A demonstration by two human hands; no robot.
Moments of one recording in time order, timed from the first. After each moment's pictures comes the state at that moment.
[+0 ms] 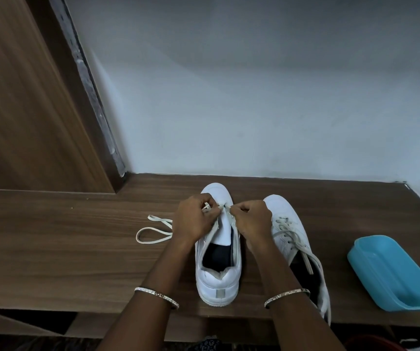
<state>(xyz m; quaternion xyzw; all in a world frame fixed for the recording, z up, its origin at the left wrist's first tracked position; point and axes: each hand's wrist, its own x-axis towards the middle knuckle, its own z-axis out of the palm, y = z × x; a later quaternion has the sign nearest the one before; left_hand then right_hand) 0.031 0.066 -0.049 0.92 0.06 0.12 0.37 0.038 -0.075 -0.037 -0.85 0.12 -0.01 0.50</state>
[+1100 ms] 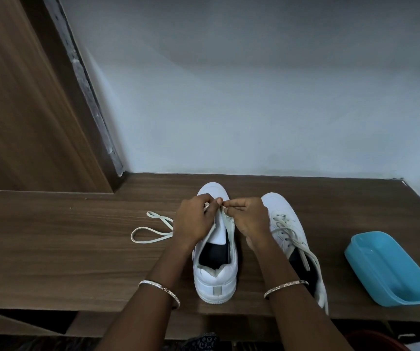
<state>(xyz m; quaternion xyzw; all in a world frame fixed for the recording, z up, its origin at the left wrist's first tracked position) 0.029 0.059 -0.052 0.93 0.04 0.13 0.35 0.045 -0.082 -0.049 -0.80 0.07 0.03 0.59</state>
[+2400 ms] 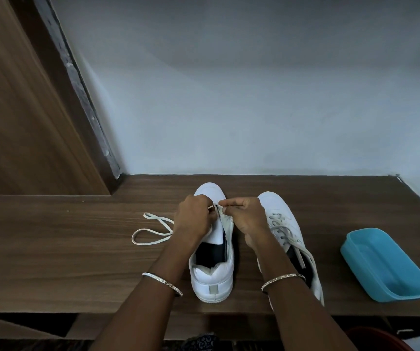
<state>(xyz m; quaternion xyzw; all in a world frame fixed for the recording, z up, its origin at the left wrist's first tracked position) 0.040 0.053 -0.048 0.98 0.03 0.06 0.18 0.049 -0.087 -0.051 -0.78 0.08 0.06 0.62</state>
